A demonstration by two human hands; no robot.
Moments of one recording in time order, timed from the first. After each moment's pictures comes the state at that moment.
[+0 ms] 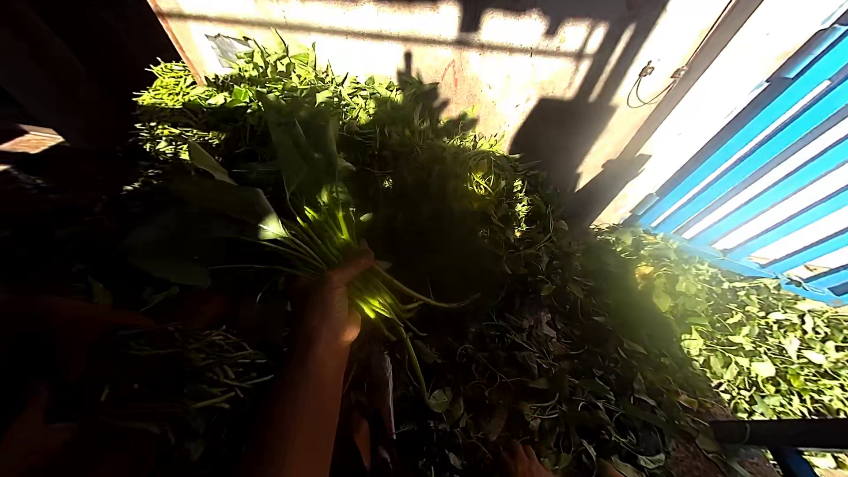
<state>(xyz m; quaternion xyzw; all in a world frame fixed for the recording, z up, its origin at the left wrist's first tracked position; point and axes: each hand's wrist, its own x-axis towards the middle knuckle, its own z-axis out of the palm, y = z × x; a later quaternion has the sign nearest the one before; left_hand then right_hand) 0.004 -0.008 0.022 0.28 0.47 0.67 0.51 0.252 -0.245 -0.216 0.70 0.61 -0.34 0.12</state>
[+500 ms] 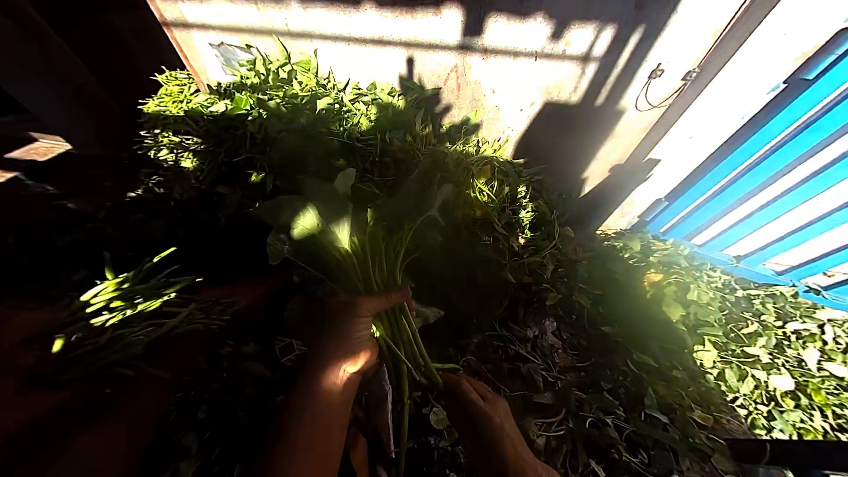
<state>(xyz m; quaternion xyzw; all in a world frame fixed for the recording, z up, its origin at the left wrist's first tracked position) 0.019 -0.017 0.020 0.30 0.47 0.52 0.64 0.193 -0.133 -0.121 0.53 0.75 -0.13 -0.38</state>
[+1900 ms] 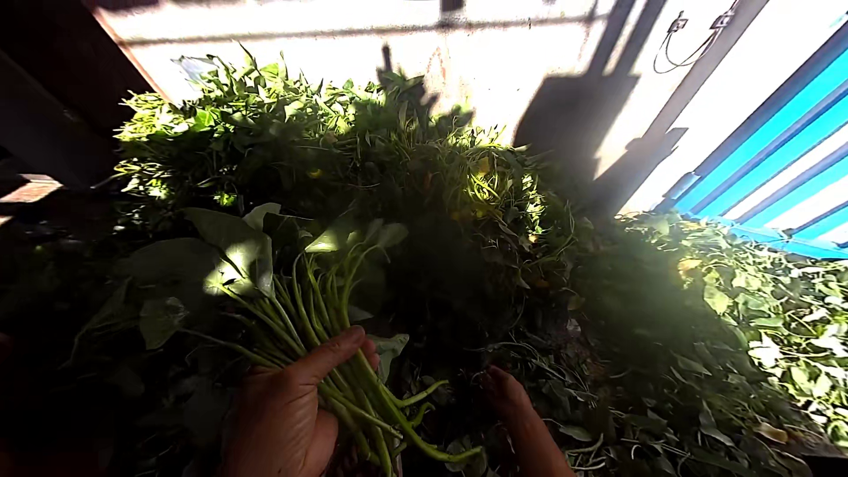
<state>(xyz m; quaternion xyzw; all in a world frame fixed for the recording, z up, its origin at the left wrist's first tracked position) 0.021 -0.003 0.012 0.23 0.53 0.60 0.55 0.272 -0.020 -0.342 0.58 -0.16 -0.57 -0.56</state>
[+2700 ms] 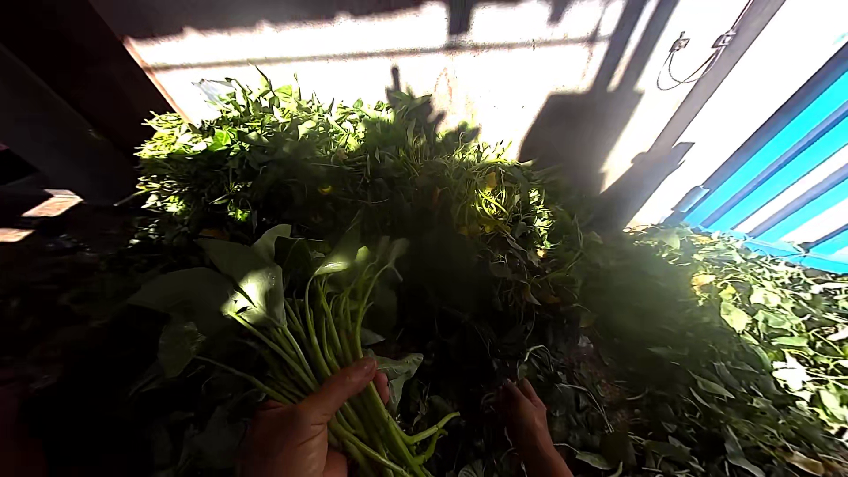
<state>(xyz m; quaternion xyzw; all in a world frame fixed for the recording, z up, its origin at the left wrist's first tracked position) 0.013 -0.010 0.018 0.24 0.53 0.58 0.58 0.258 -0.027 -0.297 0.63 0.01 -0.48 -0.61</state>
